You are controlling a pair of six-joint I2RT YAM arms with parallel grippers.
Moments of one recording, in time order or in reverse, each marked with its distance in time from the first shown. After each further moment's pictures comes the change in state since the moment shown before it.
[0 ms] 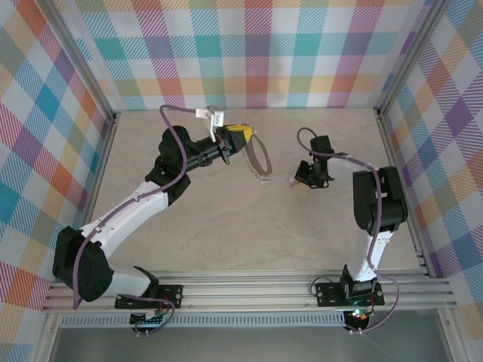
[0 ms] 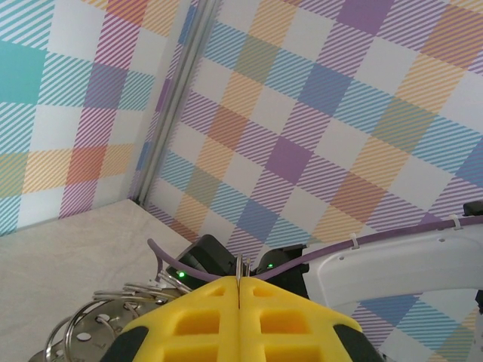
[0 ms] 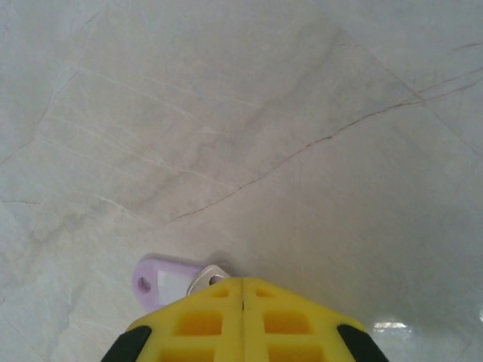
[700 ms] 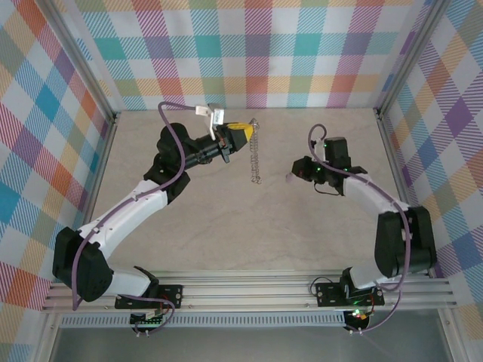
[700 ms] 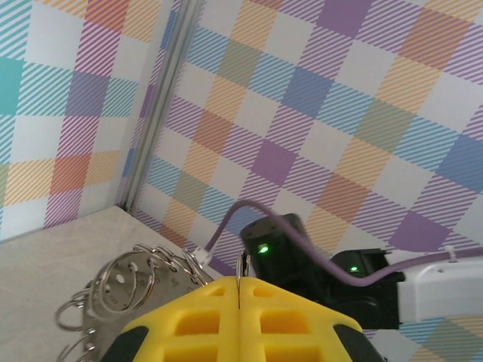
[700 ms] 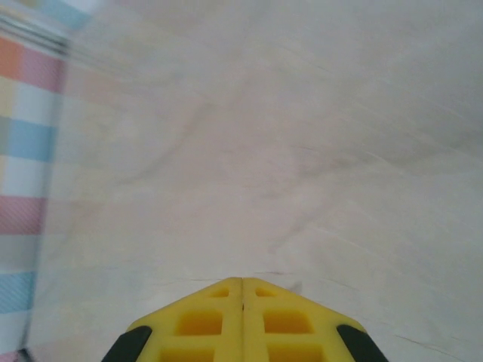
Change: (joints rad) left arm 0.000 0.000 0.042 -0.025 0.045 0.005; right arm 0.005 -0.431 -0.236 0.246 -0.336 -0.019
